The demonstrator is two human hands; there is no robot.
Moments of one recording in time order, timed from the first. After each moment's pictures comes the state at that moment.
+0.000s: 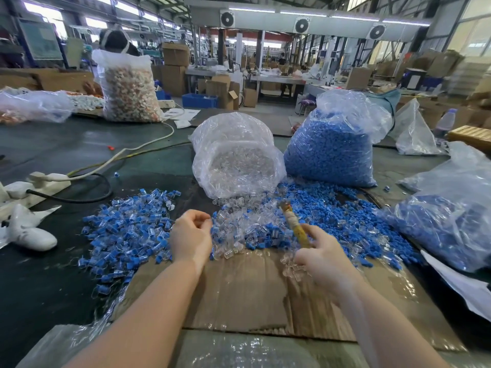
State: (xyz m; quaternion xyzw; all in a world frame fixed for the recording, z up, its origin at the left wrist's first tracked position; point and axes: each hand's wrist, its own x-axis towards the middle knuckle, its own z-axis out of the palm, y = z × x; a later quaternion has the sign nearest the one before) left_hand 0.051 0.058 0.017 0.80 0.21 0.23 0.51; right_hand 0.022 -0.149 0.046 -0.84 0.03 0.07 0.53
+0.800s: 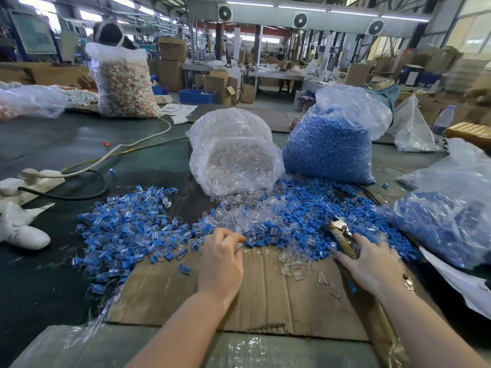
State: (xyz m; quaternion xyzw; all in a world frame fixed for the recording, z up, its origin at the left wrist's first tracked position) left_hand 0.029 0.017 -0.022 0.91 0.01 0.23 0.34; right_hand 0.053 -0.238 0.008 -0.98 0.15 -0.02 0.08
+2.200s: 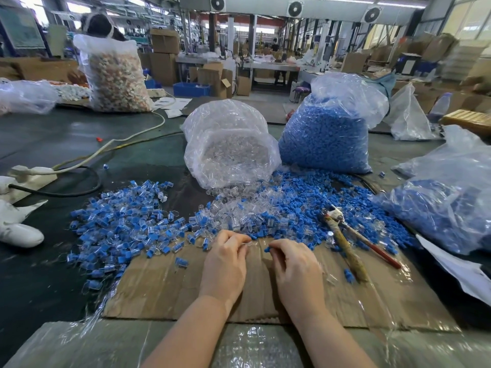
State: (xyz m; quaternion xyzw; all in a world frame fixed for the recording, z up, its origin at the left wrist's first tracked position) left_hand 0.021 0.007 -0.030 0.89 -0.03 0.23 0.39; right_hand 0.006 -0.121 -0.021 -0.90 -0.10 -0.28 0.31
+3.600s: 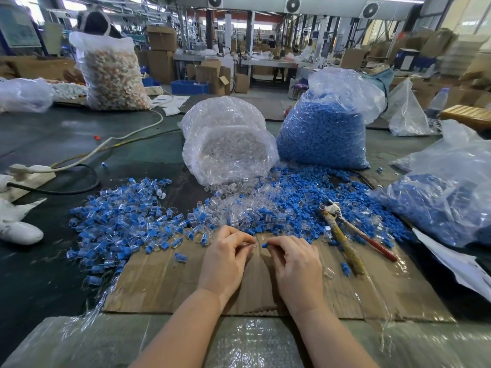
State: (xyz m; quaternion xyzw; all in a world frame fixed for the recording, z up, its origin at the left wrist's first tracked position) left_hand 0.015 0.009 -0.021 0.88 -0.07 0.19 0.42; right_hand 0.004 -0.123 -0.022 -0.90 -0.09 -0.31 0.30
